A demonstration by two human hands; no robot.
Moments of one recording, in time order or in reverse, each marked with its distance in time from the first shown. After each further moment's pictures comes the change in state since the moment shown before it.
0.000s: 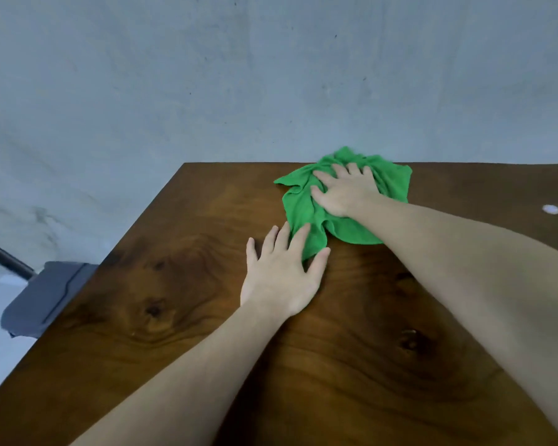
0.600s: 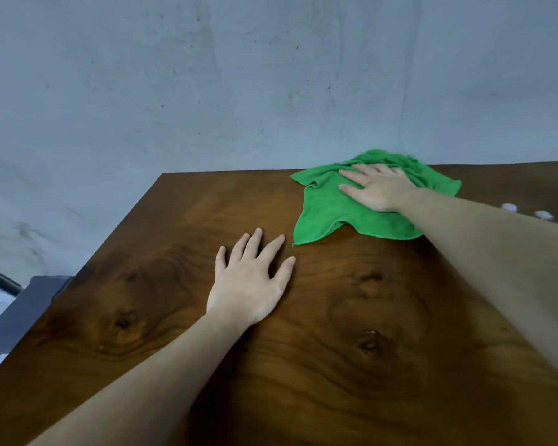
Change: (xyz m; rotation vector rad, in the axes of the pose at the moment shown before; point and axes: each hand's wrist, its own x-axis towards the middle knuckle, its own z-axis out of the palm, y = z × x) left_hand 0.002 -0.001 -0.005 0.063 -0.063 -0.004; right_hand -0.021 0.118 -0.003 0.087 -0.100 0.022
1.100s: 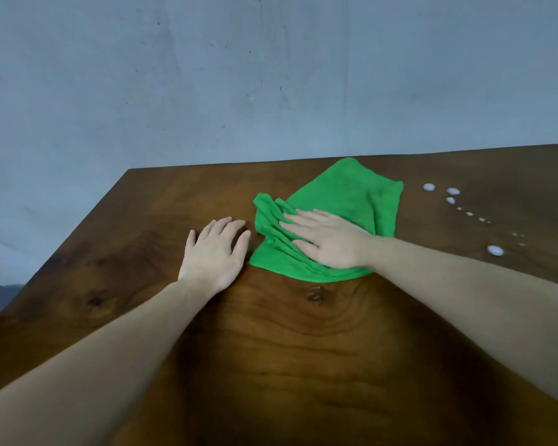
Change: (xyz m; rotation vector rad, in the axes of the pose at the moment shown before) left_hand -0.009 0.004 0.000 -0.125 0.118 0.035; right_hand -0.150 -0.044 0.030 -0.003 0.003 -0.434
